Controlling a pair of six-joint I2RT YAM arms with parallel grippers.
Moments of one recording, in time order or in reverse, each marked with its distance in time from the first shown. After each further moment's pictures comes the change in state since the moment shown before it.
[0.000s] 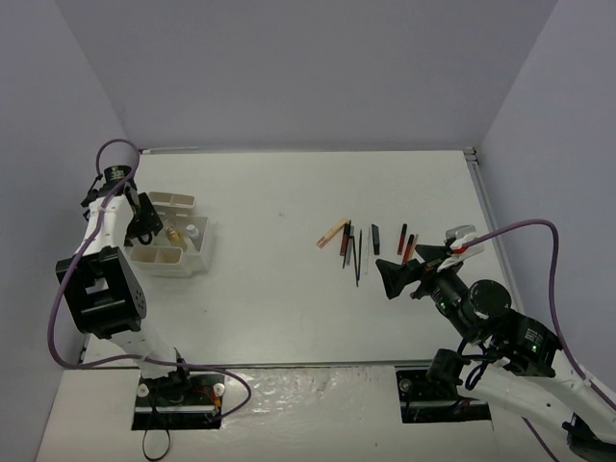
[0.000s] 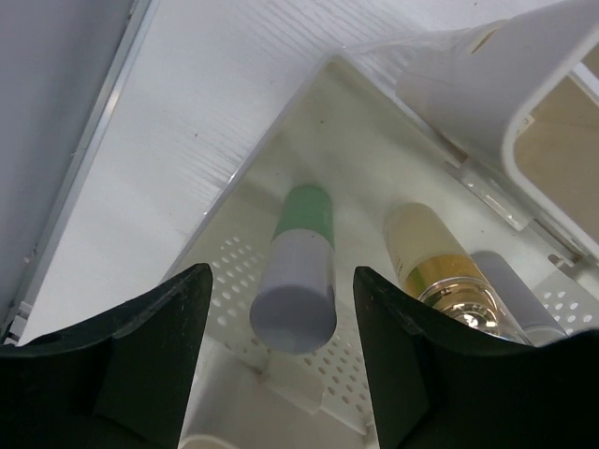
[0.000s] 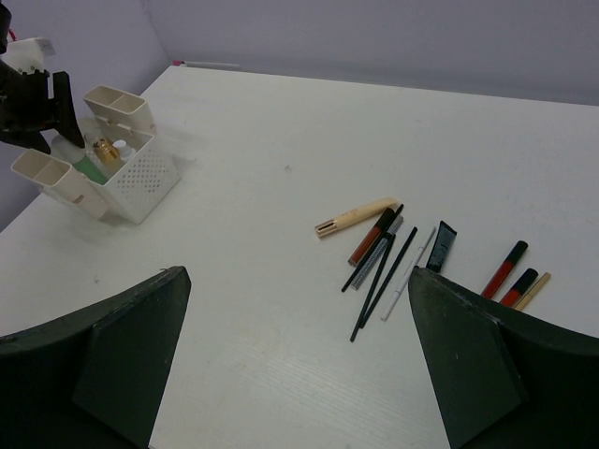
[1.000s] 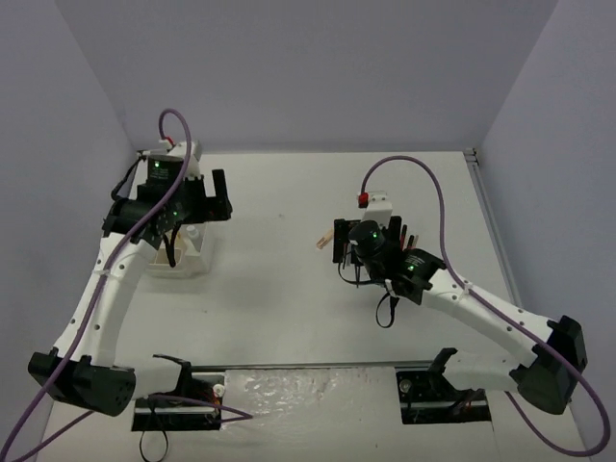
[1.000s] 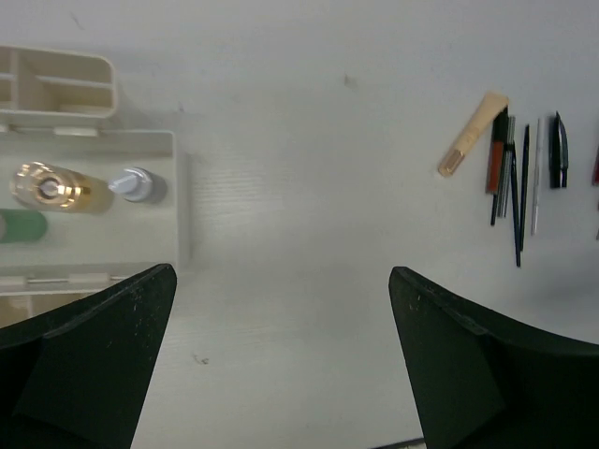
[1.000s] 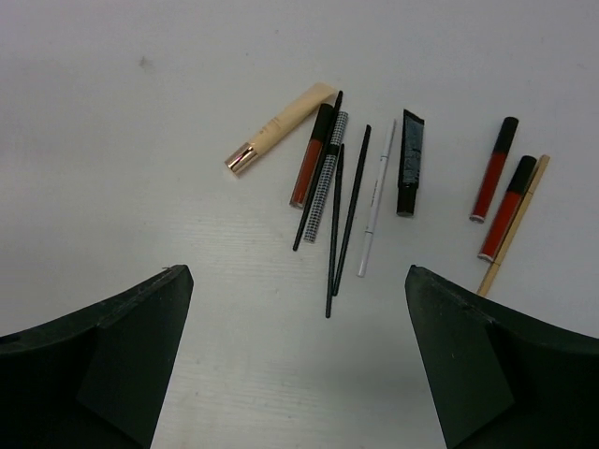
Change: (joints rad) left arm -0.492 -0.454 0.110 -0.122 0.175 -0.005; right arm -0.145 0.678 0.126 0.016 0.078 0.226
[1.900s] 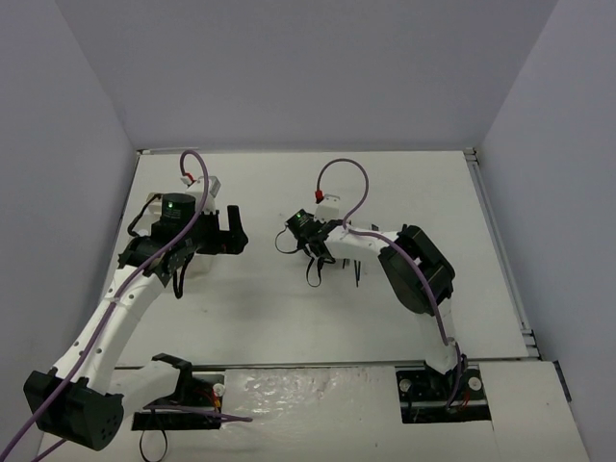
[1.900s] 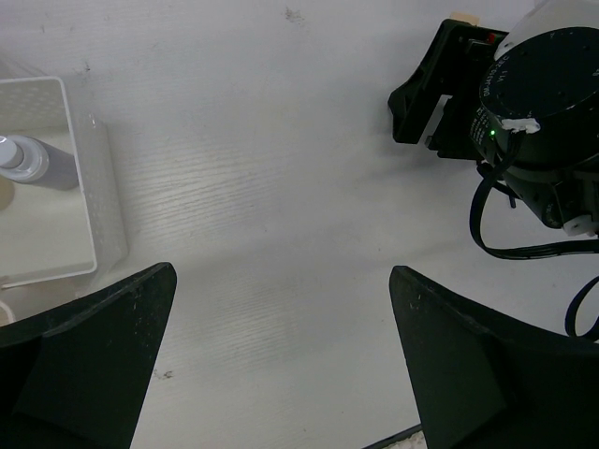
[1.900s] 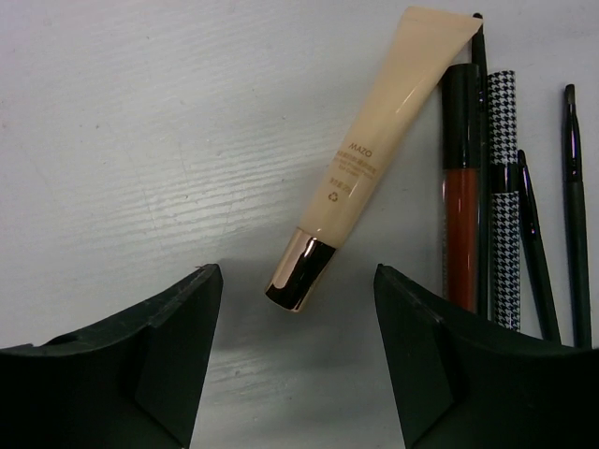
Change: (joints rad) left arm -0.080 -0.180 -0.440 0.270 0.130 0.018; right arm -0.085 0.939 0.419 0.098 0.039 0.380
